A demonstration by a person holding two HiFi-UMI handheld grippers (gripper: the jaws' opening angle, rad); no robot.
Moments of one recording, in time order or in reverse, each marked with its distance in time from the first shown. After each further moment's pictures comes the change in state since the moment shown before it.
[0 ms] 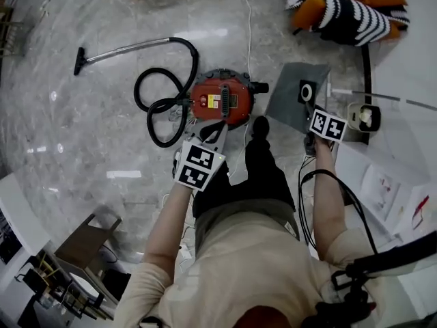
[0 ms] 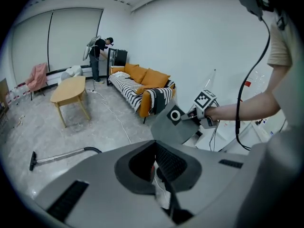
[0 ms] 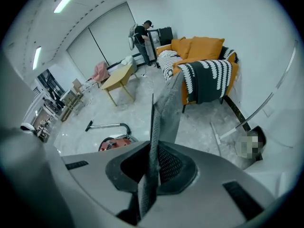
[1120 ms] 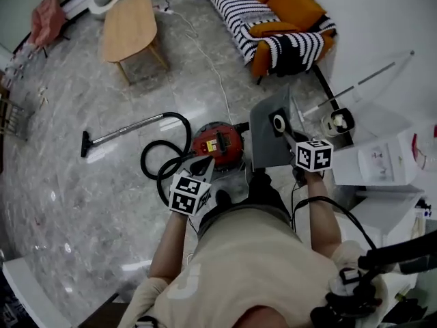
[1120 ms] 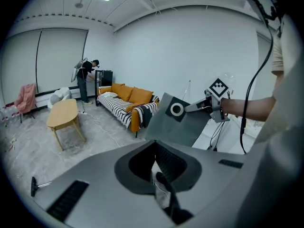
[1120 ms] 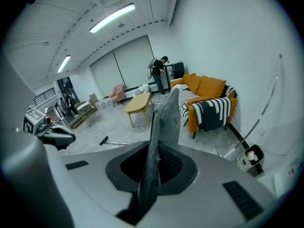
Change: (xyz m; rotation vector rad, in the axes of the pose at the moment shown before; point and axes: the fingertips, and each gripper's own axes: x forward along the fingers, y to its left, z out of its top) left arm -0.150 -0.023 0.002 0.200 -0.175 -0.109; right arm -0.225 0.160 -0.018 -0.098 -0.324 0.058
